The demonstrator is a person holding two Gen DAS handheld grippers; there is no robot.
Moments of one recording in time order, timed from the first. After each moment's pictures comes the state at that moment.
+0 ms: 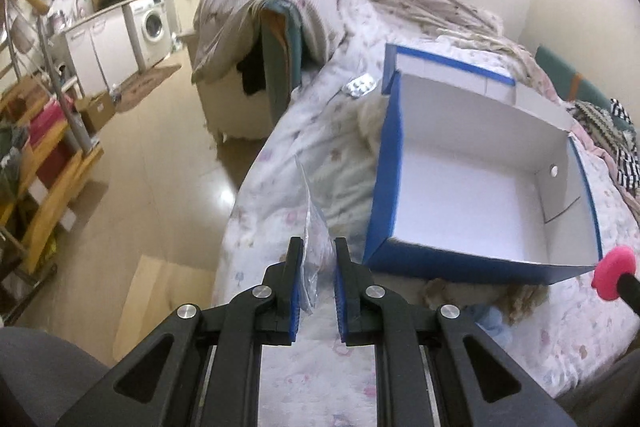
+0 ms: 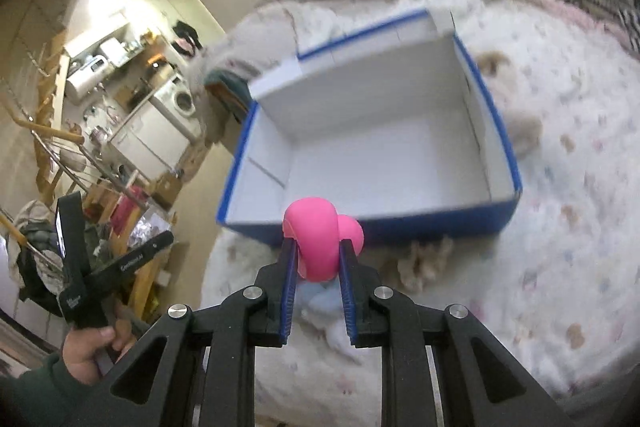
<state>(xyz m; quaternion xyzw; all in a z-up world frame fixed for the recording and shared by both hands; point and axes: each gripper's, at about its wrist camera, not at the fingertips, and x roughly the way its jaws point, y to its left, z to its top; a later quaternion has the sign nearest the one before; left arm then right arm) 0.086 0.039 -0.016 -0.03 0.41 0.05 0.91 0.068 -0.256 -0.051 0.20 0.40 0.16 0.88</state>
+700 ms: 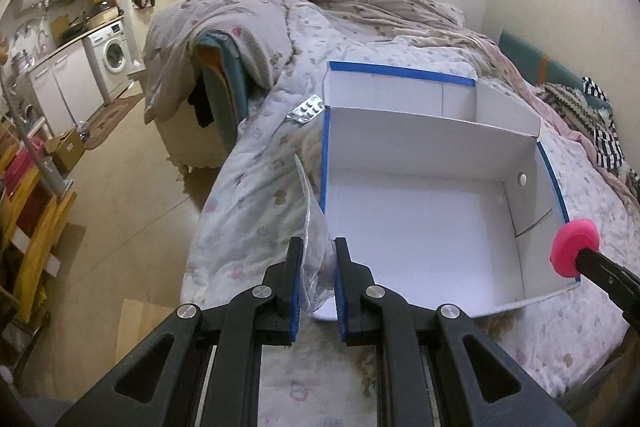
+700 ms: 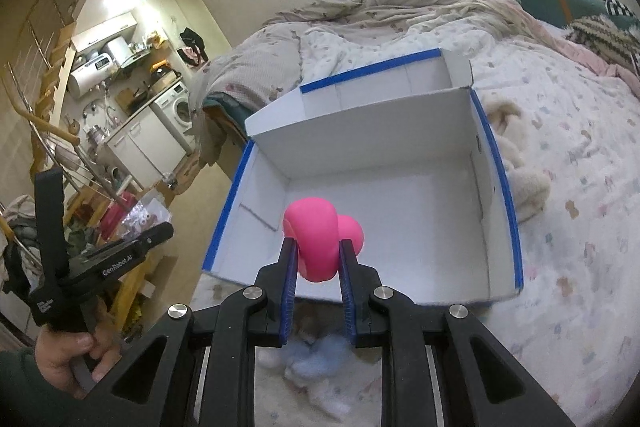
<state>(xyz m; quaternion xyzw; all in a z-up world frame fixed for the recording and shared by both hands) 0.148 -0.016 0.009 0.01 0.40 -0.01 0.91 0.107 -0.264 -0.028 0.17 0.37 0.15 0.90</state>
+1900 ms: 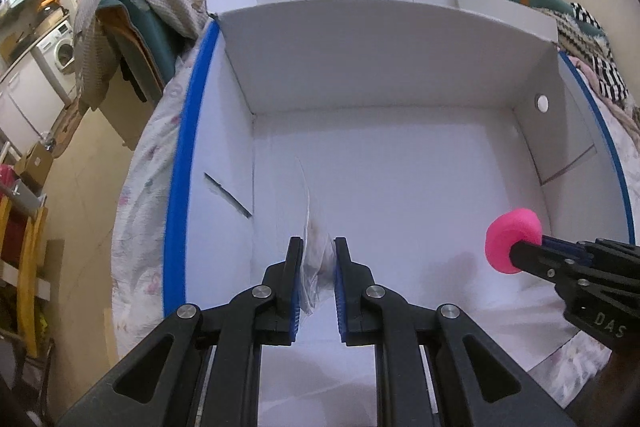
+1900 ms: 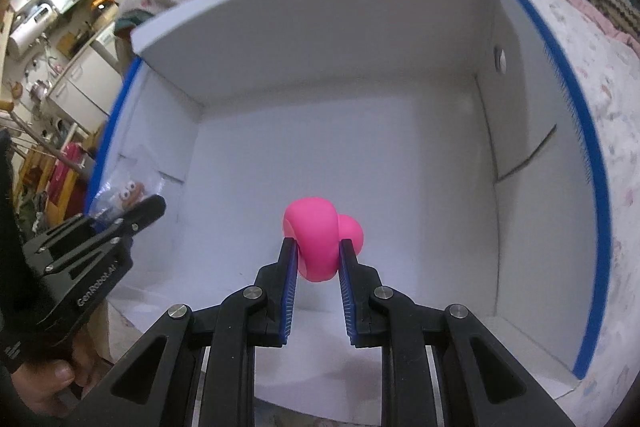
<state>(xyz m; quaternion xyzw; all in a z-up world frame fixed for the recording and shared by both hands) 0.225 -0.078 -0.098 0.07 0.49 -0.06 0.87 0.203 -0.251 -0.124 0.12 0.54 0.10 0.83</state>
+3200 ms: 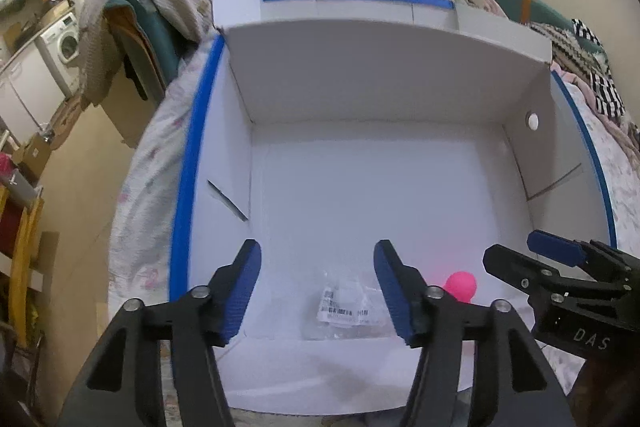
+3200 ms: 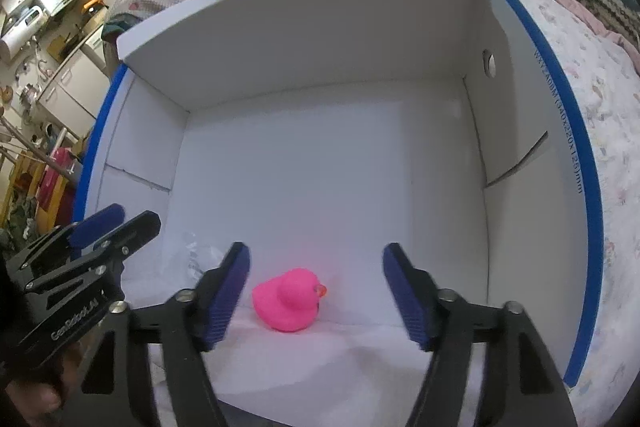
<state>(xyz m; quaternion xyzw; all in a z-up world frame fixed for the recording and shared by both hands) 0.221 -0.074 -0.082 0.05 0.48 -0.06 0.88 0.211 -0.245 -0.121 0.12 0.52 0.08 0.84</state>
